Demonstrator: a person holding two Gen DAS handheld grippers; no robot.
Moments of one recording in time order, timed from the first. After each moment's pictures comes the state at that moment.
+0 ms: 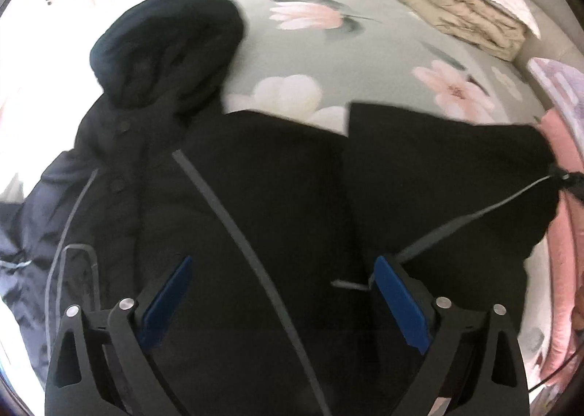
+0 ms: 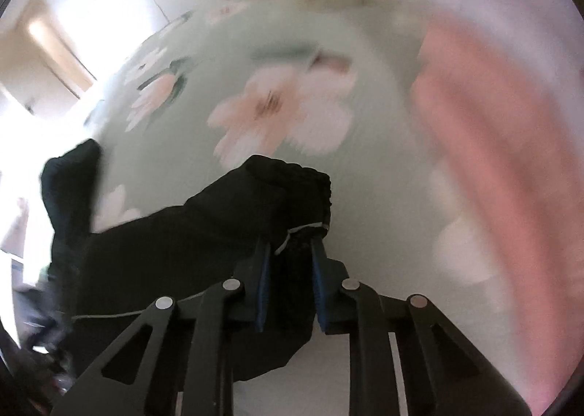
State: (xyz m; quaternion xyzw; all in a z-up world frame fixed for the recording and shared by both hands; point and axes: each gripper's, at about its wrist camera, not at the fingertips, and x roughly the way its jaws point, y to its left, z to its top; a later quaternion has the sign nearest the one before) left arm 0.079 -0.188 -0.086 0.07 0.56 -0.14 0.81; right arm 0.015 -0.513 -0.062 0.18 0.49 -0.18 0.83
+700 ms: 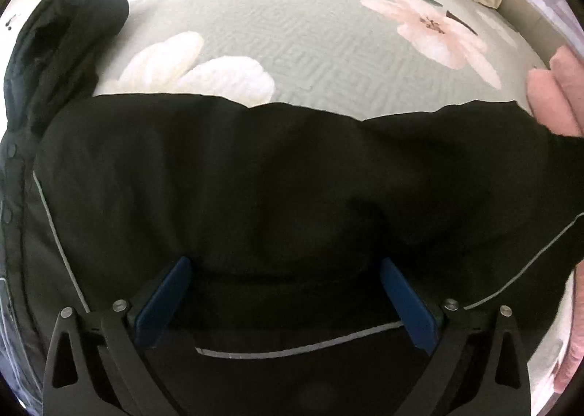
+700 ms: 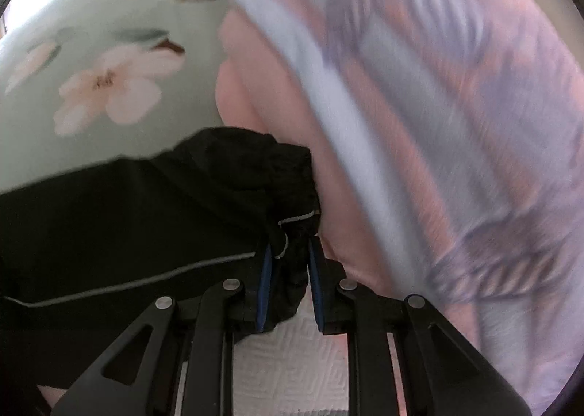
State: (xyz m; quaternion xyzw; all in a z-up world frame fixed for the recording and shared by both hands) left arm 0.092 -0.301 -0.178 0.12 0.59 -0.17 0.78; right arm -0.056 -0.579 -0.090 0.05 0.56 -0.36 0.75
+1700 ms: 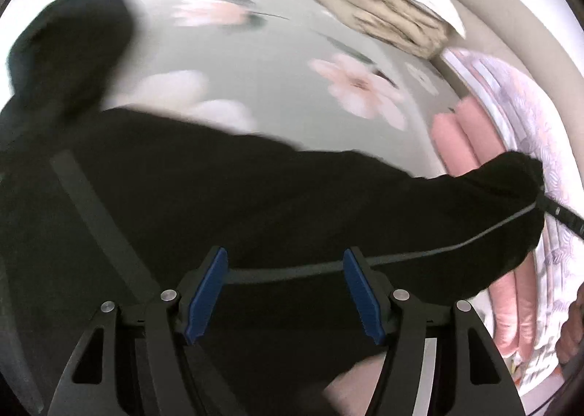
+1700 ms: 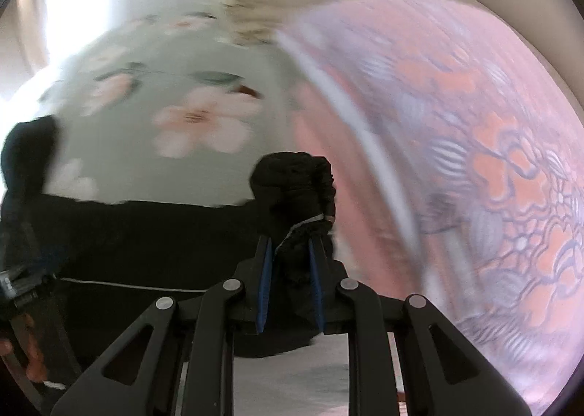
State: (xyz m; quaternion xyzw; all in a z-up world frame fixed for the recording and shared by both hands) left arm 0.073 -0.225 -0.094 -0.01 0.56 -0.28 0.78; right arm -0.080 -0.500 0.007 0.09 0.50 -0.26 0.82
